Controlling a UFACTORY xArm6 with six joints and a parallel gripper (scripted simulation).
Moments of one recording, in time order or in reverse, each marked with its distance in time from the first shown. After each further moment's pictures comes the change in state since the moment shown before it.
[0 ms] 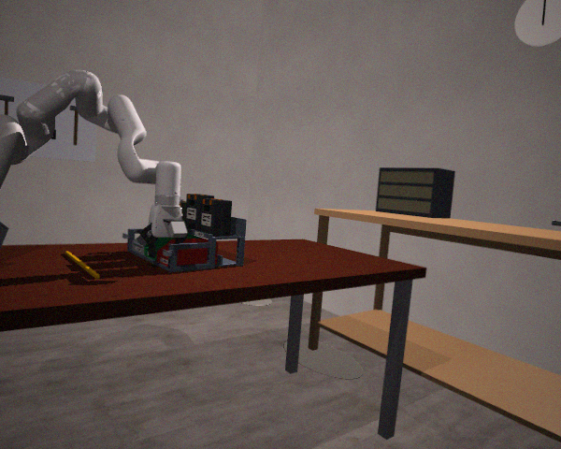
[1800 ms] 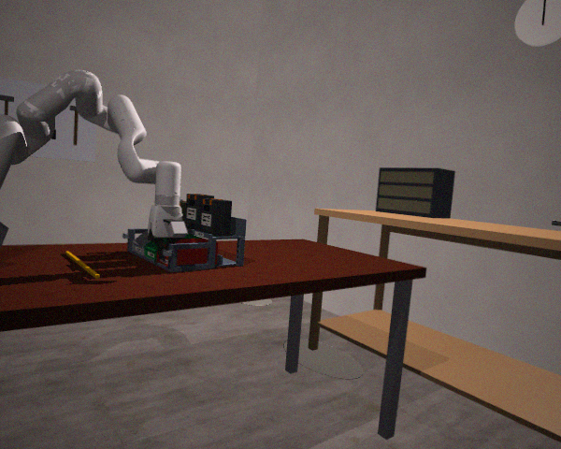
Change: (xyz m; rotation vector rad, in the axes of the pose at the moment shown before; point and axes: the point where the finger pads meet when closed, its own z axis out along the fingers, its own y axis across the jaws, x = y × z) arm 0.000 0.000 0.000 0.000 0.000 0.000
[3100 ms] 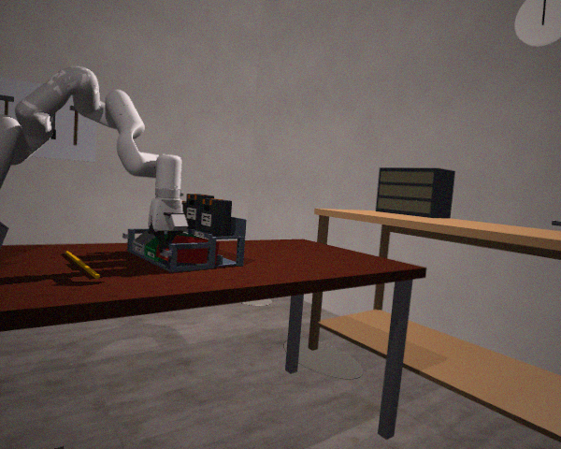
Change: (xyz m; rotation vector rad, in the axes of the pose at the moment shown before) arm 0.000 -0.001 -0.021 0.001 0.001 0.000
